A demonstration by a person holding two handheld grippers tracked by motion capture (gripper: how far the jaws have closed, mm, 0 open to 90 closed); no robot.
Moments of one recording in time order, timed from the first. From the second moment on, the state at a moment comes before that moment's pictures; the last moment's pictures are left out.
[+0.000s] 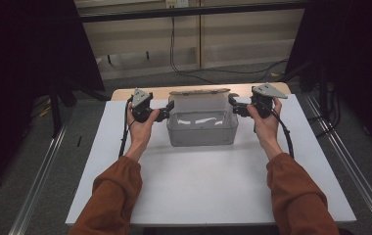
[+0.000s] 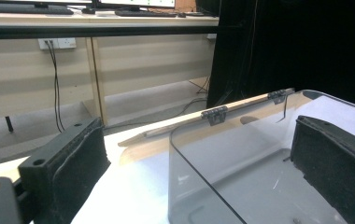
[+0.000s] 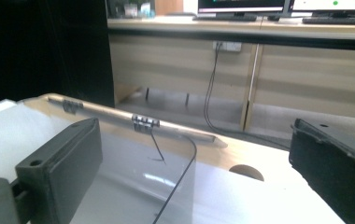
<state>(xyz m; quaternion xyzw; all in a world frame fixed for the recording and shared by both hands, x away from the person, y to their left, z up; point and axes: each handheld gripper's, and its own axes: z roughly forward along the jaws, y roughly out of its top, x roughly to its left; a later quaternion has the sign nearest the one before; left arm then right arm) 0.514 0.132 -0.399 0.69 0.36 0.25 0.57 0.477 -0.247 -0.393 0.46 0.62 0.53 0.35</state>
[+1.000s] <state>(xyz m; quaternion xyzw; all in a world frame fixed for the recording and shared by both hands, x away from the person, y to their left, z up) 0.444 0.162 -0.402 0.68 0.35 0.27 0.59 0.406 -0.264 -0.391 0.45 0.62 0.53 0.38</state>
